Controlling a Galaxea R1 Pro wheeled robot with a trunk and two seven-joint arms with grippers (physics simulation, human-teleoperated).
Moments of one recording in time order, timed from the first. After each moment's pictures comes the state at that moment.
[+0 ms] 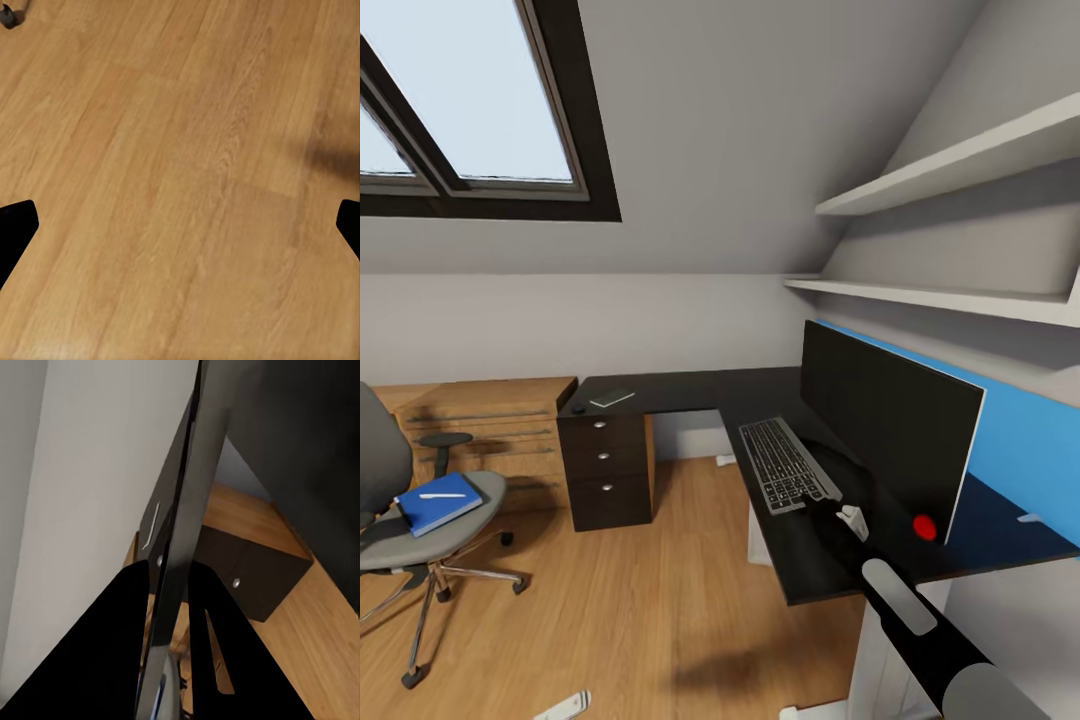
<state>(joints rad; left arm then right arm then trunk) -0.35 -0.04 -0.01 -0.16 0.34 -0.24 0.32 -0.53 -0.15 0.37 -0.82 -1.49 0.07 0.14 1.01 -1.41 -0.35</state>
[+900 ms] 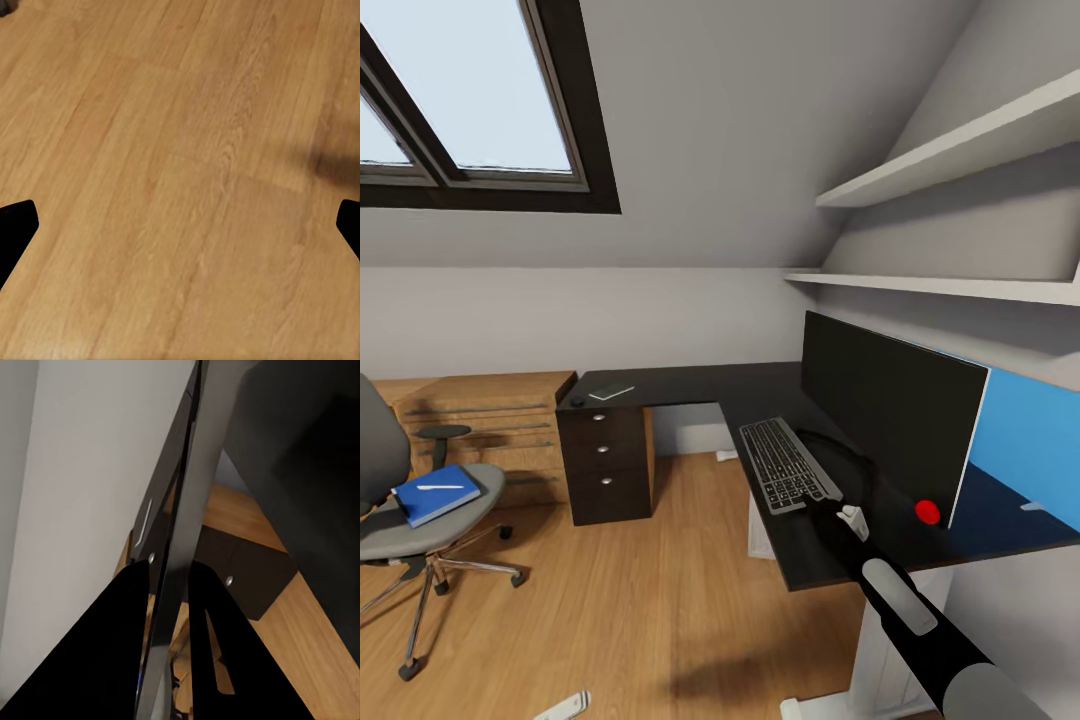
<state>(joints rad) -0.35 -0.04 -0.01 -0.16 0.34 -0.24 0.32 -0.53 -0.15 0.37 -0.82 -1.49 0.07 0.14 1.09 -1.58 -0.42</state>
